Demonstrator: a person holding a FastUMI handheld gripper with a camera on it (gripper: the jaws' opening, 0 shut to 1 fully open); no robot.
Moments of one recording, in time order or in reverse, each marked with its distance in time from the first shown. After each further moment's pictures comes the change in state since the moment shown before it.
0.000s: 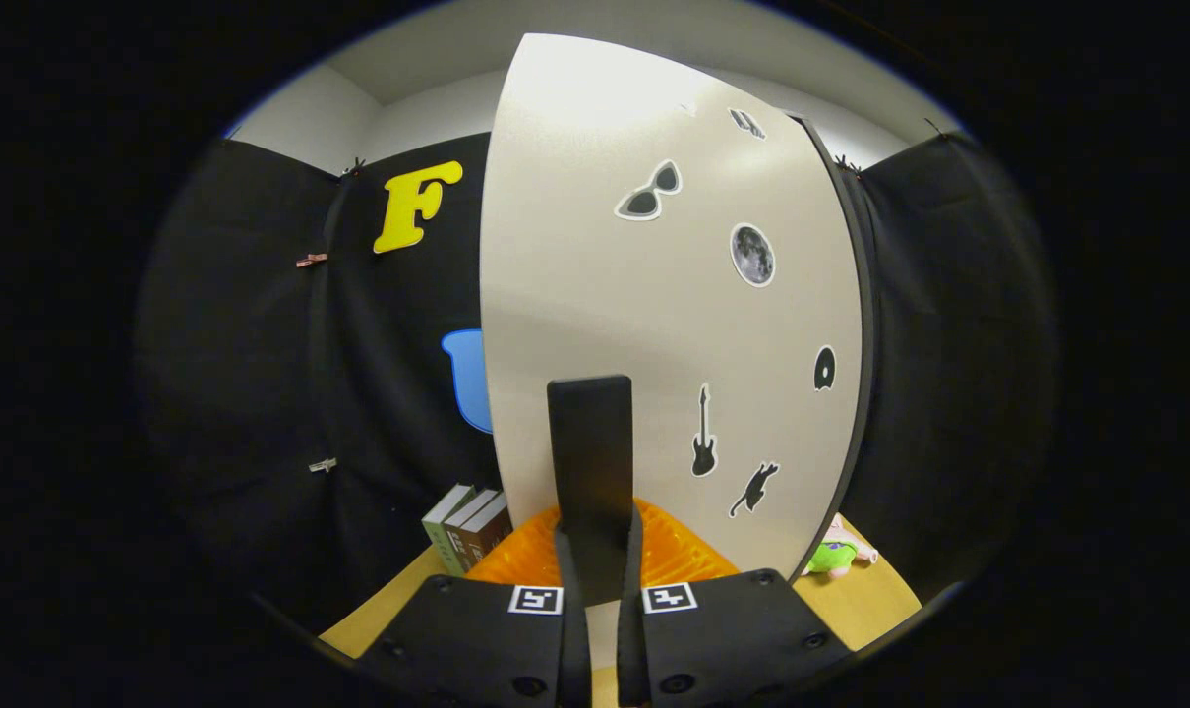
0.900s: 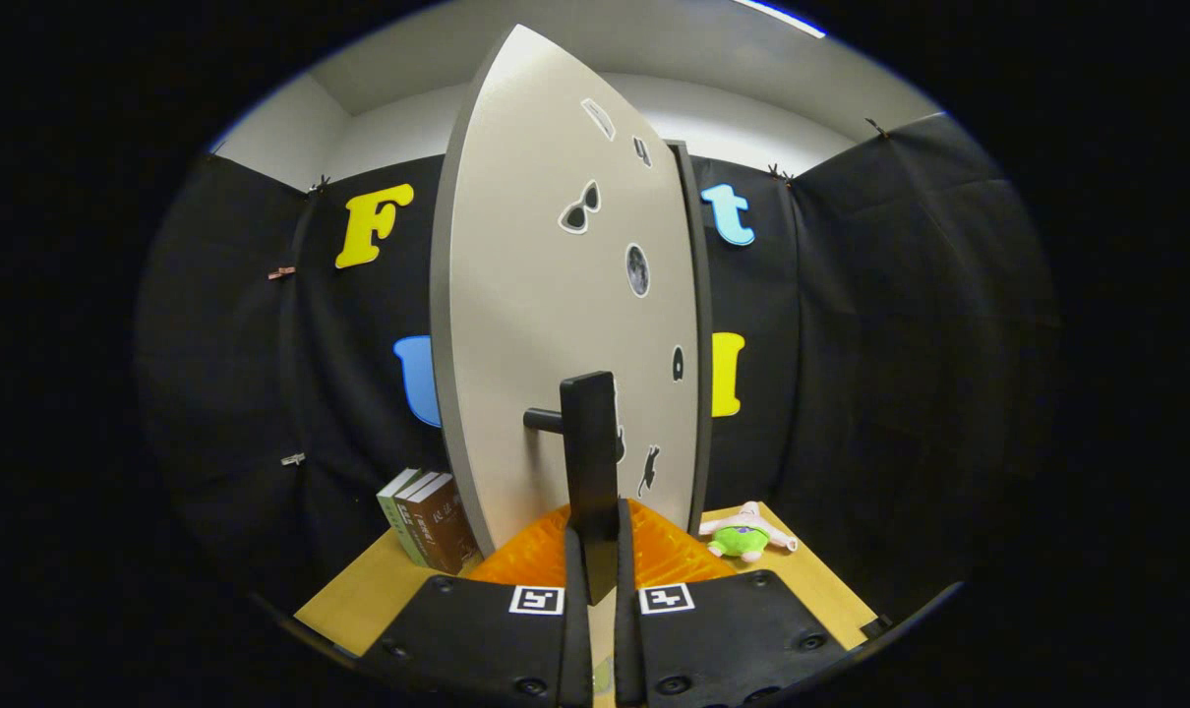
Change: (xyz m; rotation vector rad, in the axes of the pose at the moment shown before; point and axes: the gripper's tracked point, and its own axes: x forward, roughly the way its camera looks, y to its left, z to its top) arm -0.069 -0.086 0.002 0.015 -0.029 -0.153
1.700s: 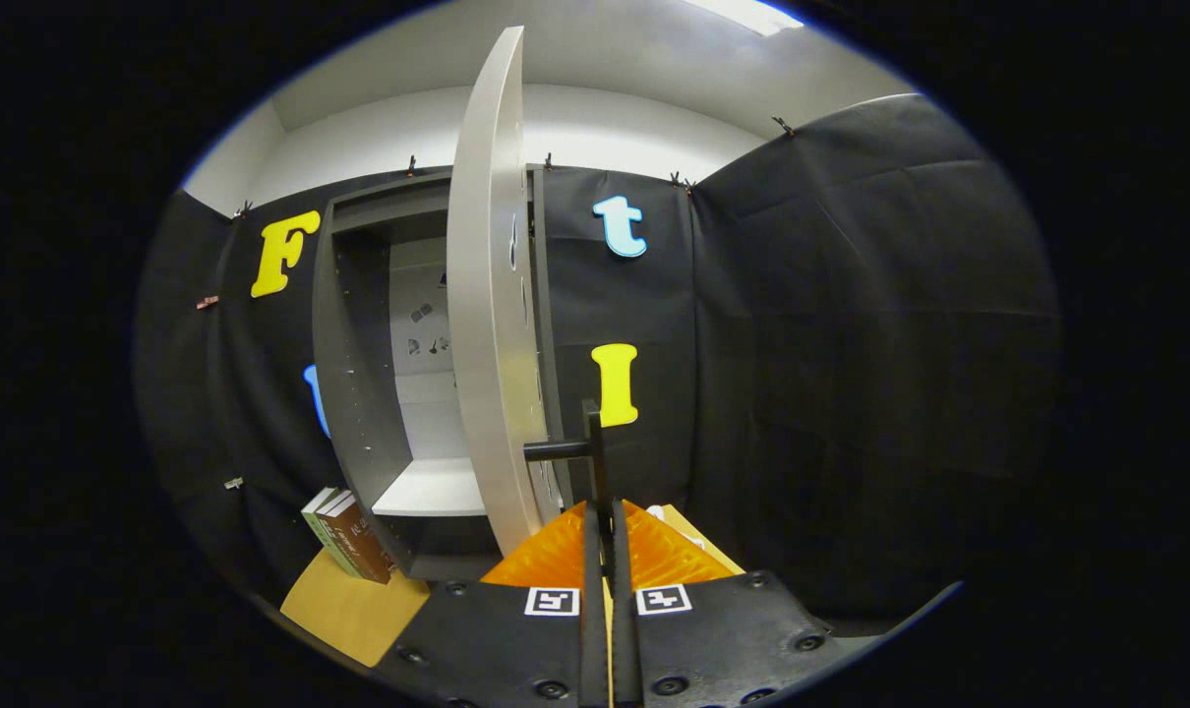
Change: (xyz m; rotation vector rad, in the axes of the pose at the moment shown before) arm -0.011 -0.077 0.018 0.015 -0.039 -0.186
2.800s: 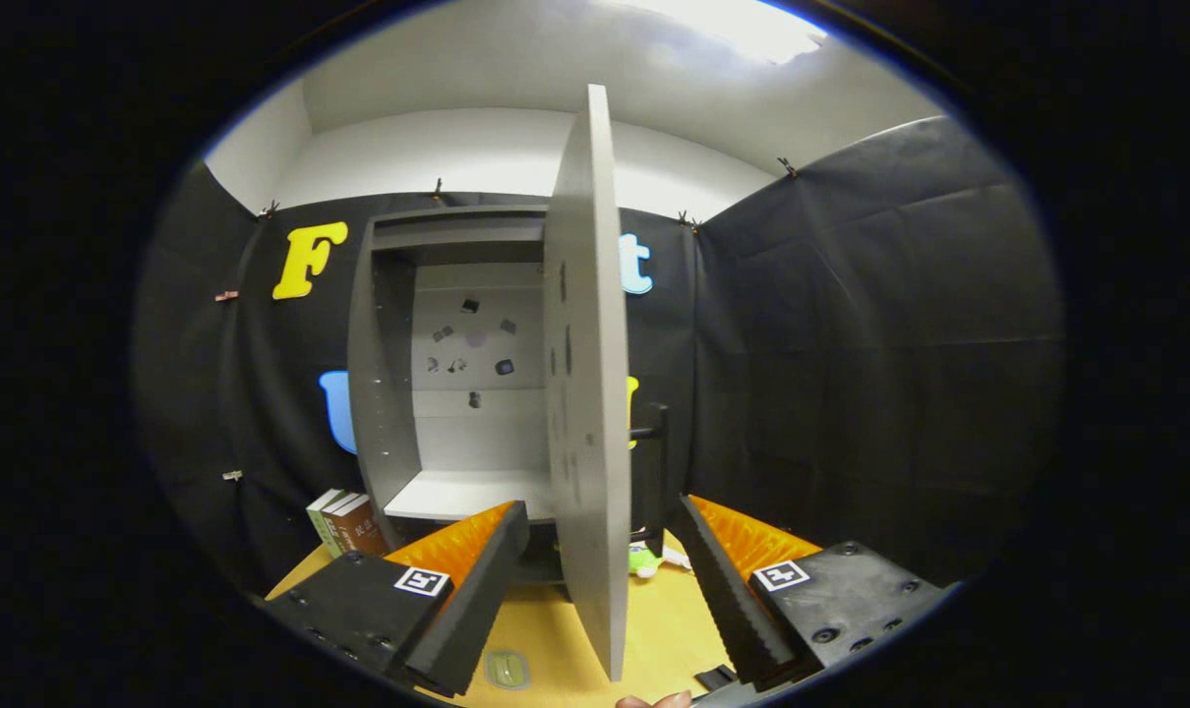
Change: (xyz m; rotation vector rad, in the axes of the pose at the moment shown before) arm -0.057 0.032 -0.012 -0.057 -0.074 0.012
